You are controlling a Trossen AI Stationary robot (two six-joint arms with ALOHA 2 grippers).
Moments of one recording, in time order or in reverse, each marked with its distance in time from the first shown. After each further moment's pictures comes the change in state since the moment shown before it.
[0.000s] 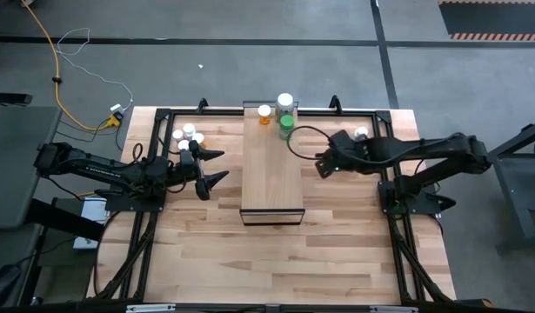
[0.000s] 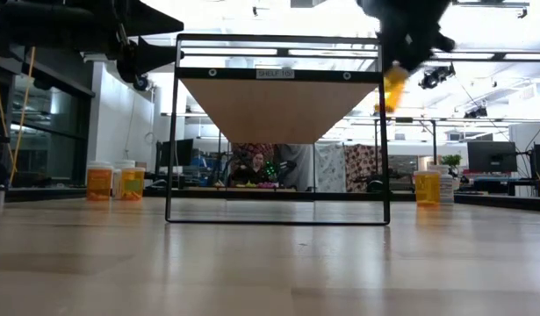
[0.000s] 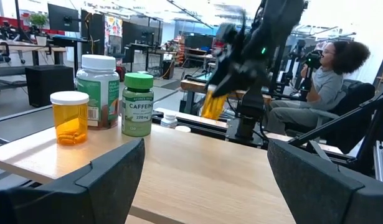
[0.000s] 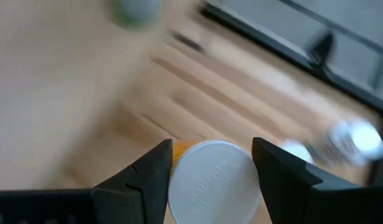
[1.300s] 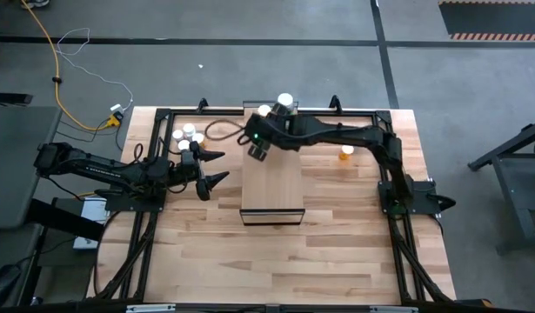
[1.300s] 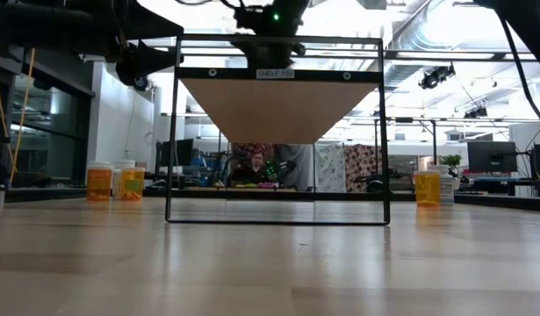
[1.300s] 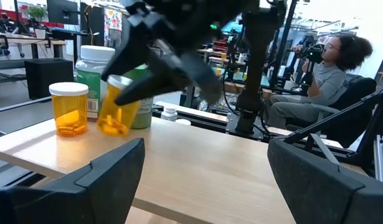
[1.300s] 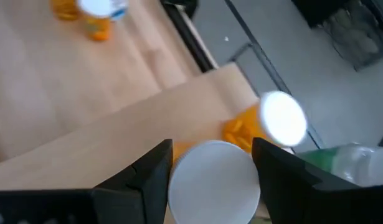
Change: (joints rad) left arm 0.000 0.000 0.000 -0.029 0.000 -0.015; right arm -0.176 0.794 0.893 0.111 -0.044 -0.731
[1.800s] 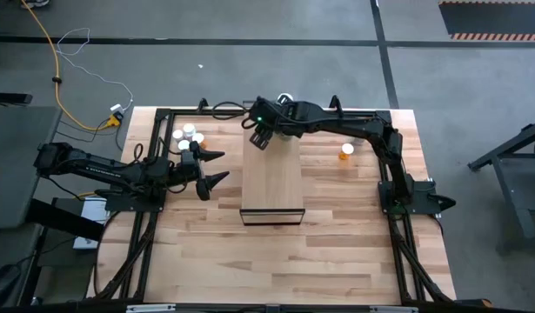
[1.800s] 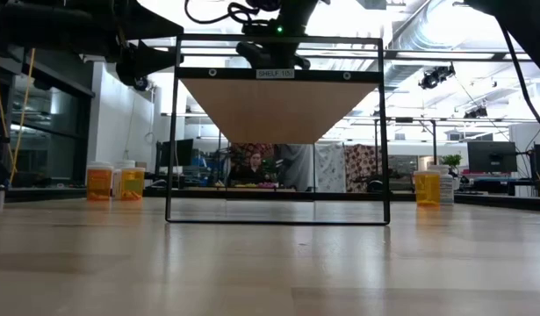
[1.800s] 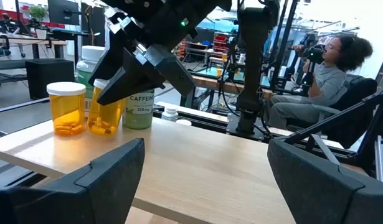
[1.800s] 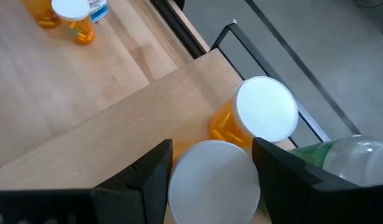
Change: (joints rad) left arm 0.000 0.000 0.000 0.001 -0.002 0.000; right arm -0.086 0.000 -0.002 -0.002 -0.125 0.053
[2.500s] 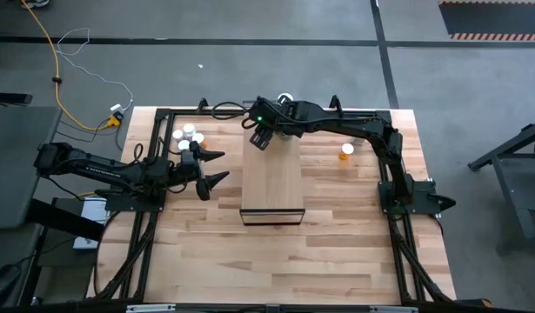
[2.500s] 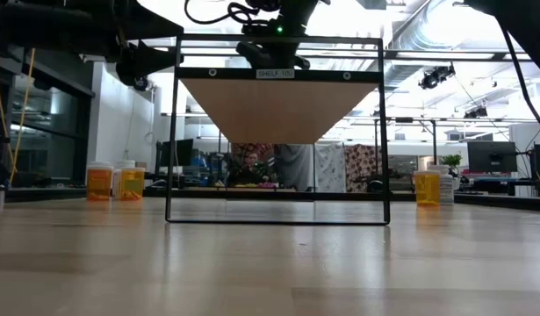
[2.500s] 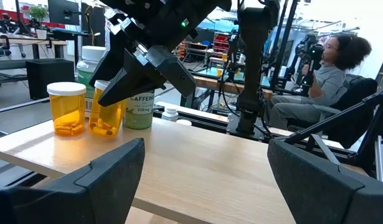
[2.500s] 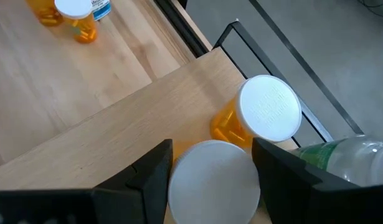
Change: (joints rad) left arm 0.000 0.000 0.000 0.000 0.000 0.000; right arm -0.004 0.000 -0.001 -0.002 -0.008 -0.005
